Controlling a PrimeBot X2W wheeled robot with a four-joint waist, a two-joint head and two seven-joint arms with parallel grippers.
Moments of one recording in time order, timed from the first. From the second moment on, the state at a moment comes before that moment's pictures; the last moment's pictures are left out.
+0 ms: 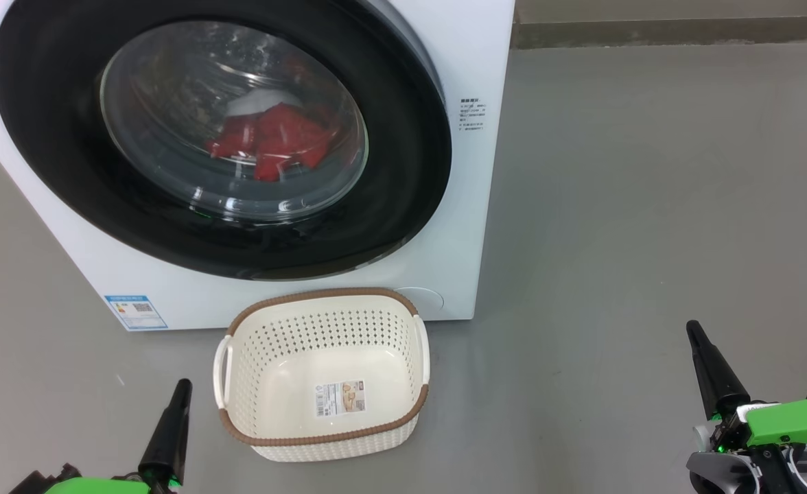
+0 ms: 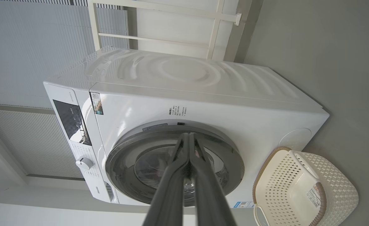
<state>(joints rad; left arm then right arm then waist) -0.07 0.06 0.05 0.27 -1.64 -0.12 0.09 -0.06 -0.06 -0.11 0.27 1.64 0.13 0.09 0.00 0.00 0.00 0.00</state>
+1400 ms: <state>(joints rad) -0.02 0.04 0.05 0.28 -1.40 -0.12 0.03 -0.02 -0.05 -0.08 0.31 1.44 0.13 0.03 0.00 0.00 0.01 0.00</state>
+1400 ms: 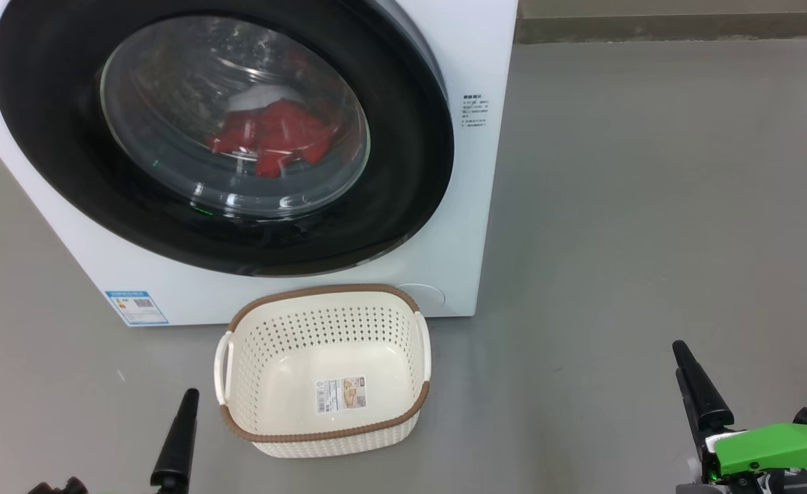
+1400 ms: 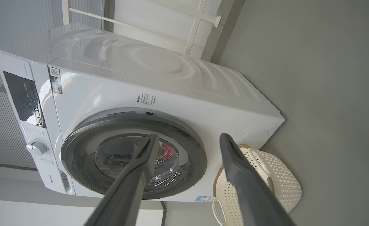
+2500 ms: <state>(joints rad) 0.00 0.07 -0.07 0.23 -0.90 -0.02 -0.06 -0.02 -0.07 -0.02 0.29 1.04 0.13 -0.05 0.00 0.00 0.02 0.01</state>
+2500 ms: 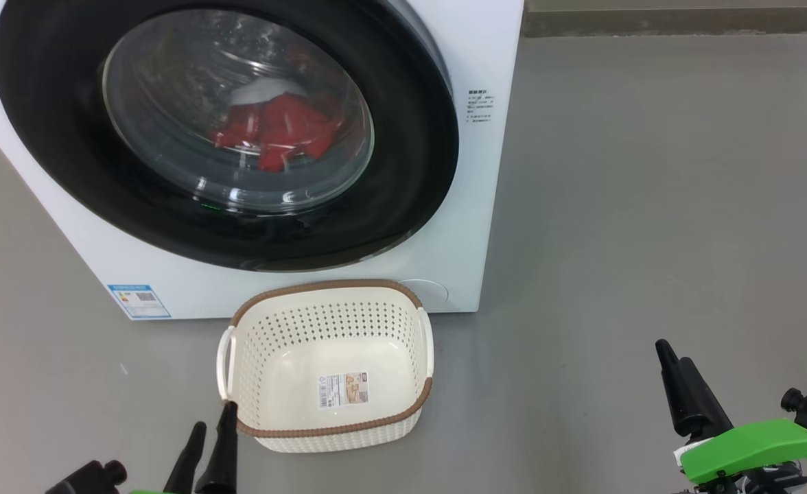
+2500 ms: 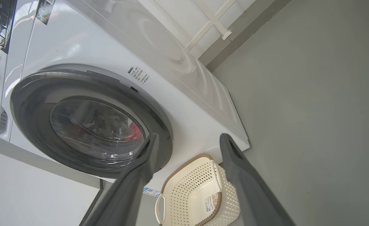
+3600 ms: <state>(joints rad) 0.02 0.12 -0.16 0.17 -0.53 0.08 -0.14 0.02 -0.09 -0.01 0.30 0.72 0.13 -0.14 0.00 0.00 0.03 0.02</state>
